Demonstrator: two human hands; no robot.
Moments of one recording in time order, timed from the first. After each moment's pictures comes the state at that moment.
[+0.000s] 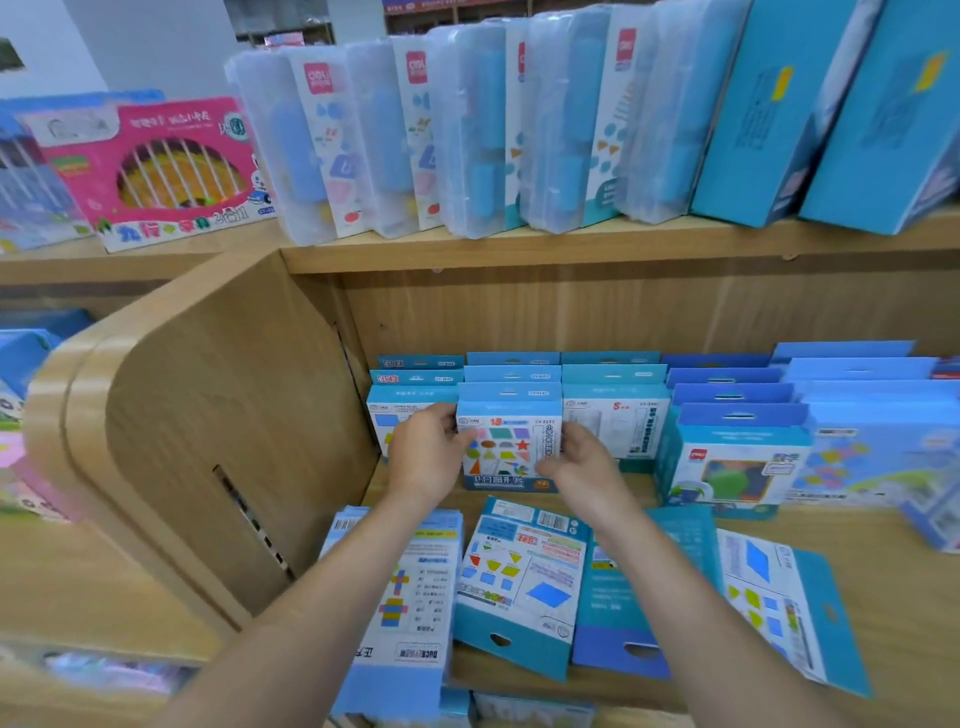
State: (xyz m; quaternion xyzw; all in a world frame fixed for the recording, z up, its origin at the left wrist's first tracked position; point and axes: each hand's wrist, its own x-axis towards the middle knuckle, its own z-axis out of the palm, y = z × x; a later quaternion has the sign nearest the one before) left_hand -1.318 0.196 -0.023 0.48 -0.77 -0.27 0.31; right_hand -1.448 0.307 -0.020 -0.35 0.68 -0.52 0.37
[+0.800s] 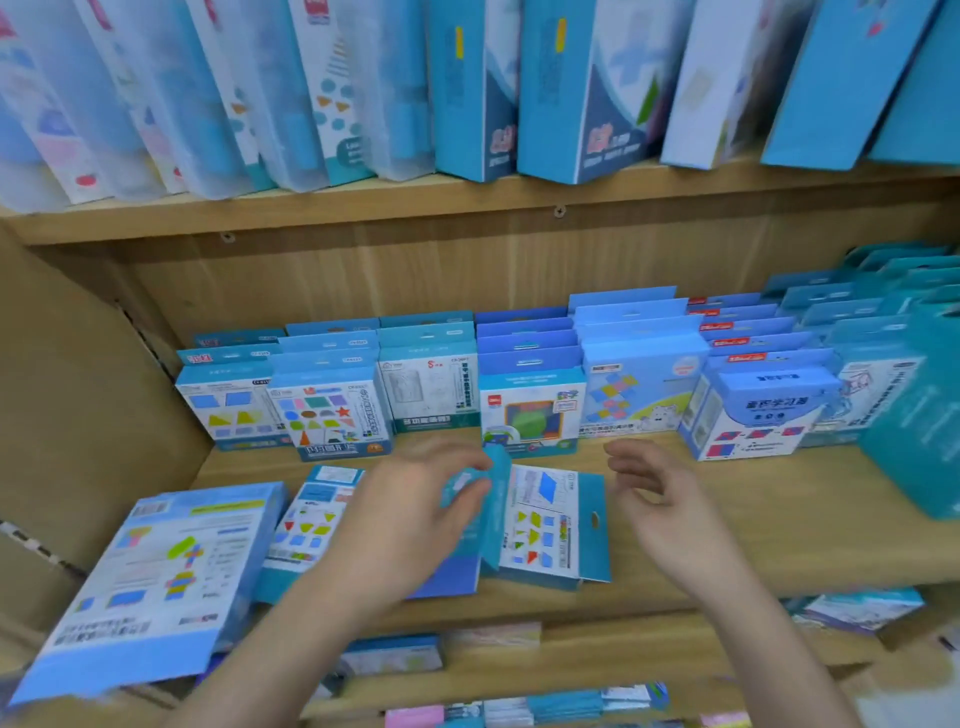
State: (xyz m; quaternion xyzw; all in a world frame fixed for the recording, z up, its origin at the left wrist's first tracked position) left_hand -1.394 0.380 -0.005 0.24 -0.92 -0.18 0.27; right_hand -1.584 0.517 -0.041 -0.36 0.77 -0.51 0.16
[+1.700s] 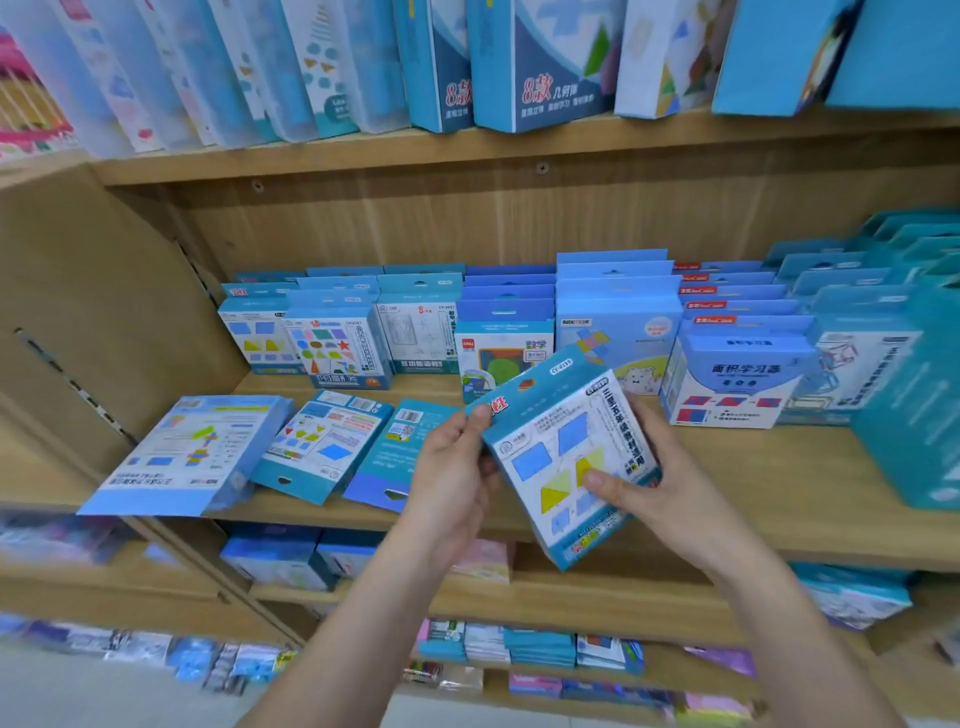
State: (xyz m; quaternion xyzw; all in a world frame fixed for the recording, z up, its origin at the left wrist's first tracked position) left_hand -1.477 0.487 -0.030 0.36 -0.42 -0.73 0.41; right_hand -1.634 0.589 -0.046 -0.45 0.60 -0.54 0.38
